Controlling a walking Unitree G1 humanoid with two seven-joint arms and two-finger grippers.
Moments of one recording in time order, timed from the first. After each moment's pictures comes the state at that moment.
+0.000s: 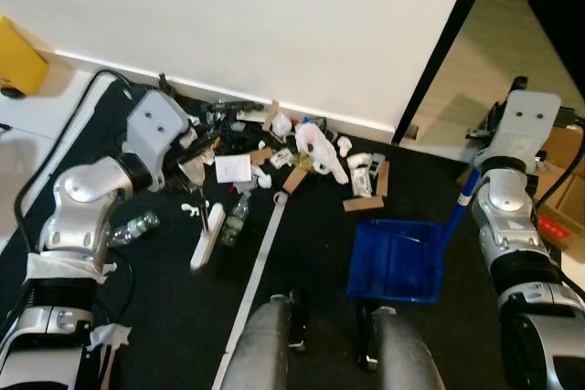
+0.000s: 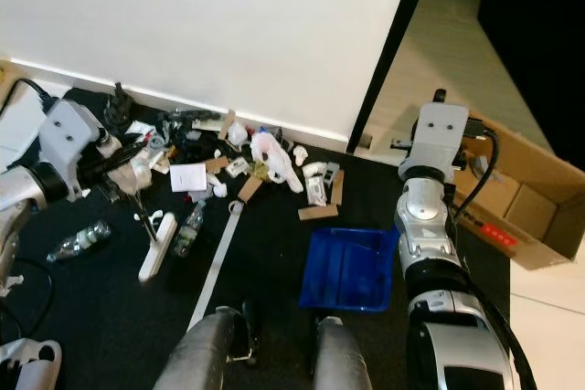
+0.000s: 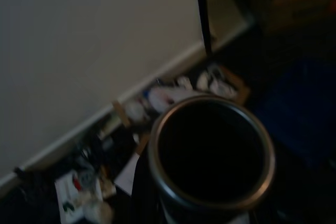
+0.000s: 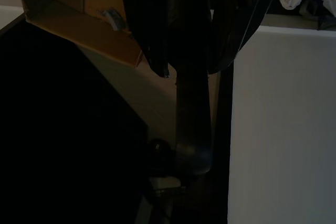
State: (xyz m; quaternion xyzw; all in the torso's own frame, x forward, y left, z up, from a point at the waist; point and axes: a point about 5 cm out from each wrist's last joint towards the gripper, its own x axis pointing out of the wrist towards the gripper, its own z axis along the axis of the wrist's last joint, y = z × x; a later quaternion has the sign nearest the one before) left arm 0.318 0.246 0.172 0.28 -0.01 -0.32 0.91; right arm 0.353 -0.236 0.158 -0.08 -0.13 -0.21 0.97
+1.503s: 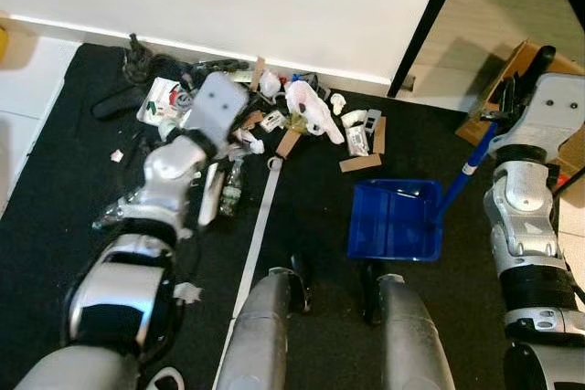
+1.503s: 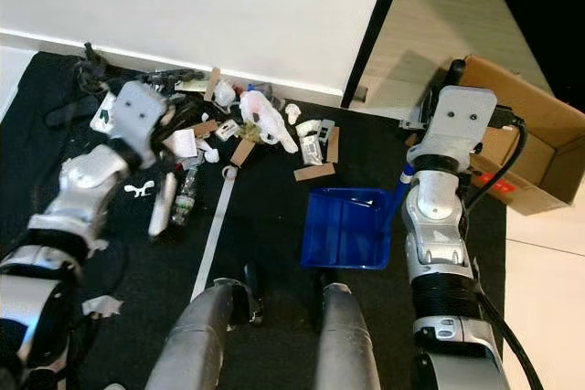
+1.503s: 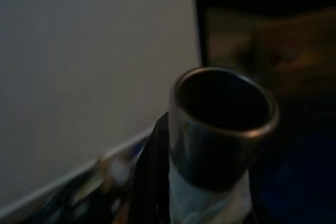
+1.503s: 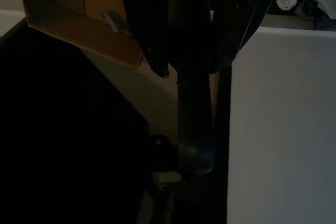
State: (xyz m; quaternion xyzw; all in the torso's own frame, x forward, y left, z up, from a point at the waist) left arm 0.377 0.158 0.200 0.19 -0.19 -0.27 0.93; right arm 0.337 -0.225 0.191 -0.07 -0.19 -0.17 0.96
